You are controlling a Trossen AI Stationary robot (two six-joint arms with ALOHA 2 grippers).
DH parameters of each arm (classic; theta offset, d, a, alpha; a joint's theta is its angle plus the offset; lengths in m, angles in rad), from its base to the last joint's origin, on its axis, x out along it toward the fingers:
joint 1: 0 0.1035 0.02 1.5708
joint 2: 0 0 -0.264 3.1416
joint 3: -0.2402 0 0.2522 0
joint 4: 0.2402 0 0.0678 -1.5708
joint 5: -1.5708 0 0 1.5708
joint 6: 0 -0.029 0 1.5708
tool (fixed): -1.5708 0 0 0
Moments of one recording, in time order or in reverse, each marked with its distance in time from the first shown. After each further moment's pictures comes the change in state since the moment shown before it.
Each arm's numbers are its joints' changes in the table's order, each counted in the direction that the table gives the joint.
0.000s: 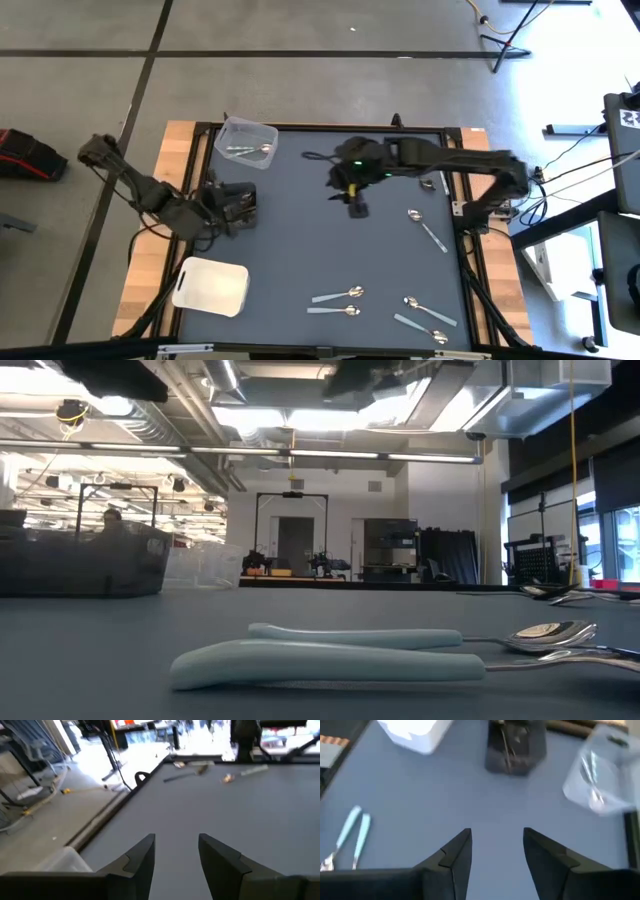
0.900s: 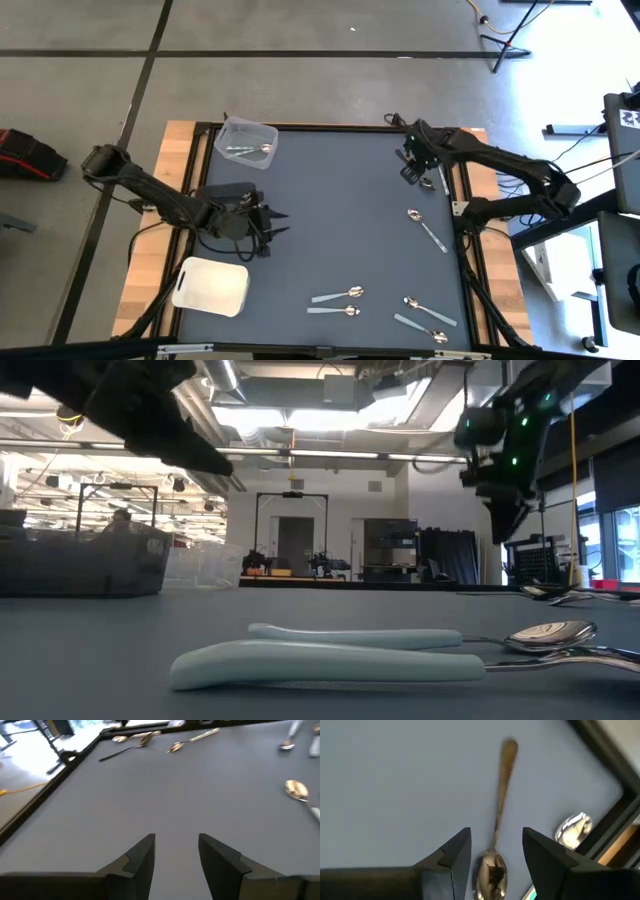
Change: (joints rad) left arm 0.233 -0.433 0.182 -0.735 0.435 -0.256; right arm -0.630 0.445 0.870 0.015 0.317 -0.321
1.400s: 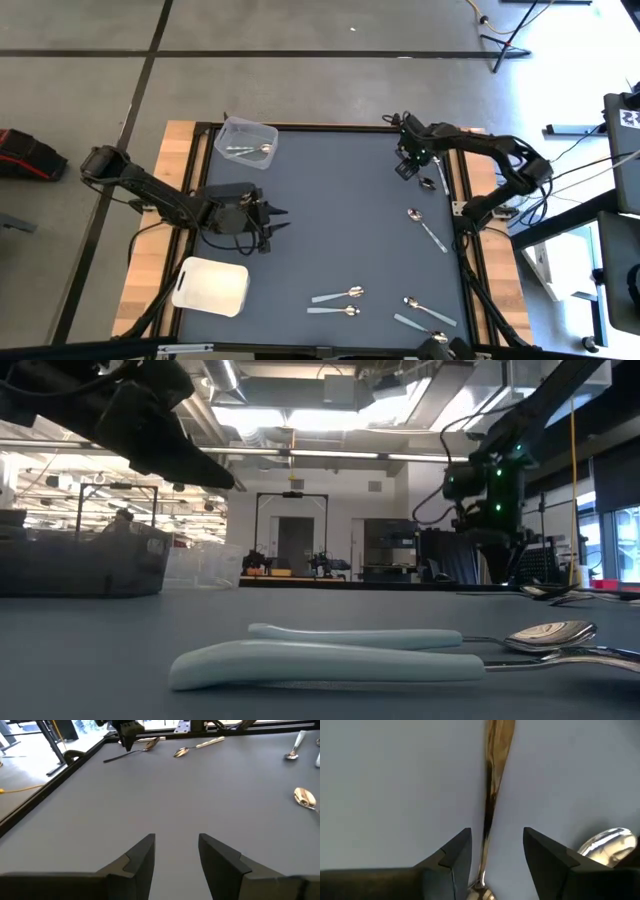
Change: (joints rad) left arm 0.049 0.000 0.096 -0.167 0.030 -0.003; right arm -0.166 -0.298 0.006 -0.156 -0.060 0.083
